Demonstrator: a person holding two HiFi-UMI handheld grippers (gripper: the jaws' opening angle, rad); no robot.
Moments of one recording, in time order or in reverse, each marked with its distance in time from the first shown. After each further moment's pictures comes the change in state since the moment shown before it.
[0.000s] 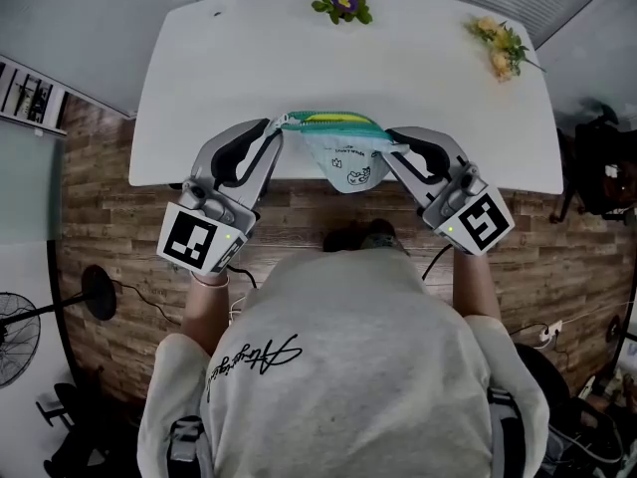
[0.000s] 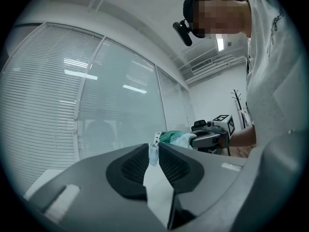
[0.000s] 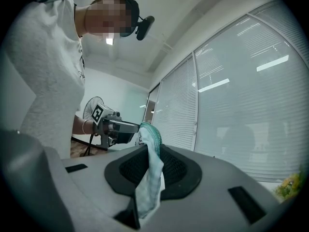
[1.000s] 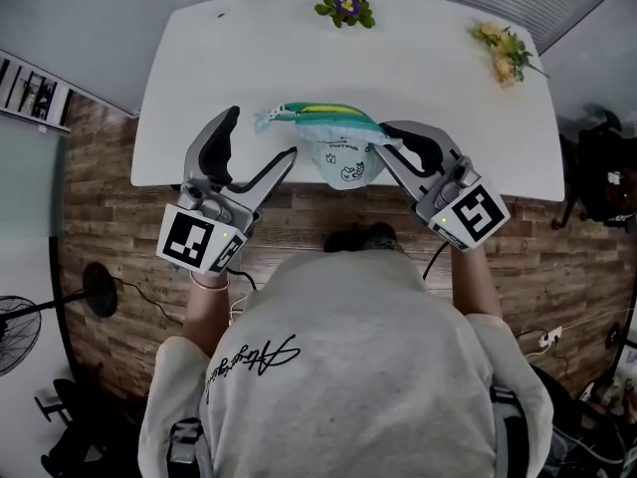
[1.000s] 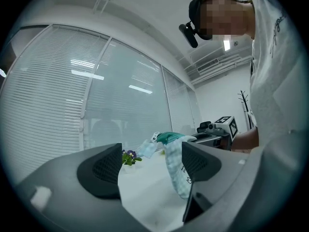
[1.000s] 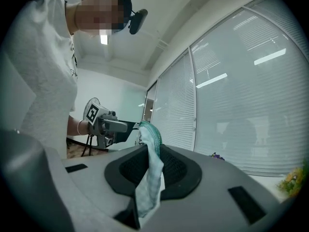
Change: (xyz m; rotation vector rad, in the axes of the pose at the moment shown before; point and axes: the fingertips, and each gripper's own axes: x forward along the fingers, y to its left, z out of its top) left arm 0.000 0.012 -0.001 -0.033 -0.003 0.071; right arm 0.013 -0.012 -0.010 0.017 0.041 0.014
